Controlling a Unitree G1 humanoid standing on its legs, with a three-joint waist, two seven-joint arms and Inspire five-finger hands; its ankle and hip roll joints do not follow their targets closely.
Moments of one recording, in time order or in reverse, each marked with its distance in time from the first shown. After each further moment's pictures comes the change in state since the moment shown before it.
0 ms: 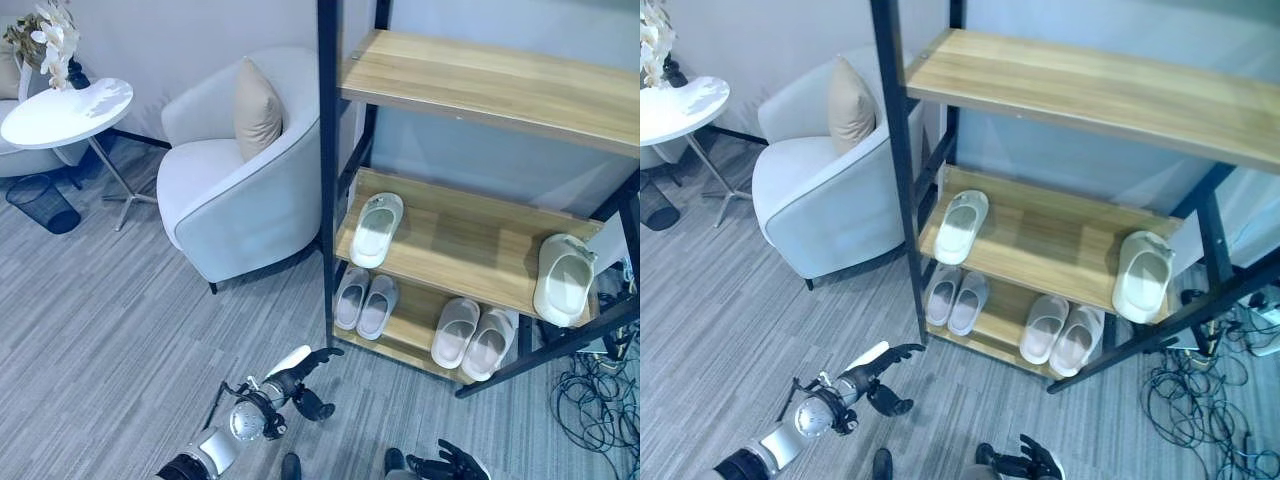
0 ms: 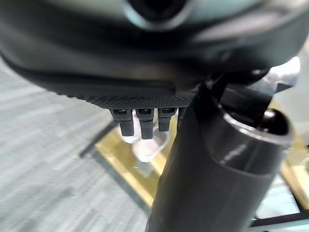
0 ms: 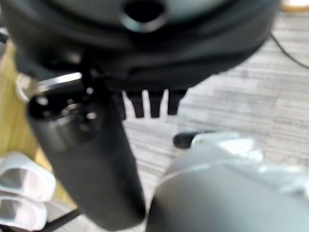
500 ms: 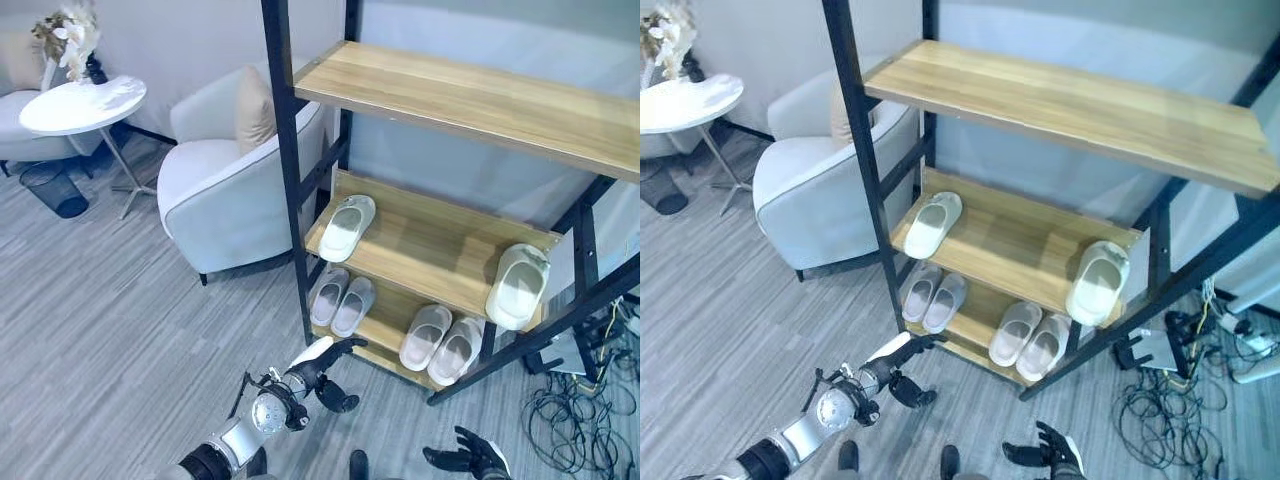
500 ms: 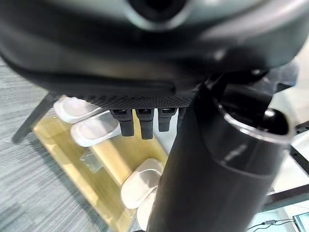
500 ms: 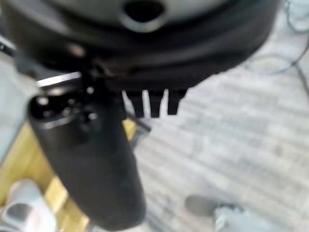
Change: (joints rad) left arm -0.054 -0.032 -0.038 -0.054 0.003 -0.006 0.020; right arm -0.011 -0.093 0.039 0.006 -0.074 -0.016 -0.046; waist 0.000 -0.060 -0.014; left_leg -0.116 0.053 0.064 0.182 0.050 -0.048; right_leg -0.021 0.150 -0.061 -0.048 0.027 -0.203
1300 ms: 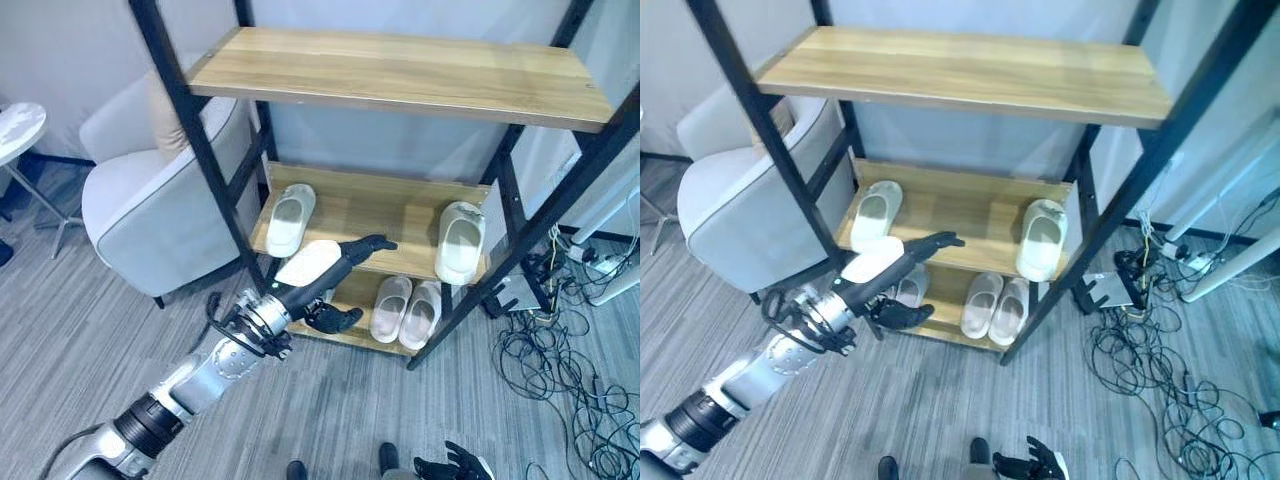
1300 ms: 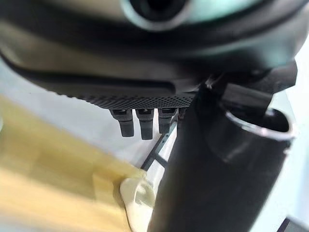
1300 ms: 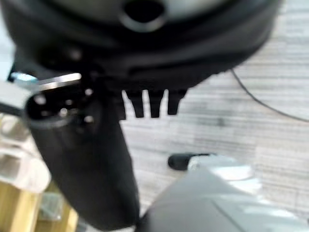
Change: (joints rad) left arm -0.223 0.245 0.171 -0.502 0.211 -0.078 0.072; right arm 0.039 0.102 -0.064 0.030 -0.048 -0.013 -0.018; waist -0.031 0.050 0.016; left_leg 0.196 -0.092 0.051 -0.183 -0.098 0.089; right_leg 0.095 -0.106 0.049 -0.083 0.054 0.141
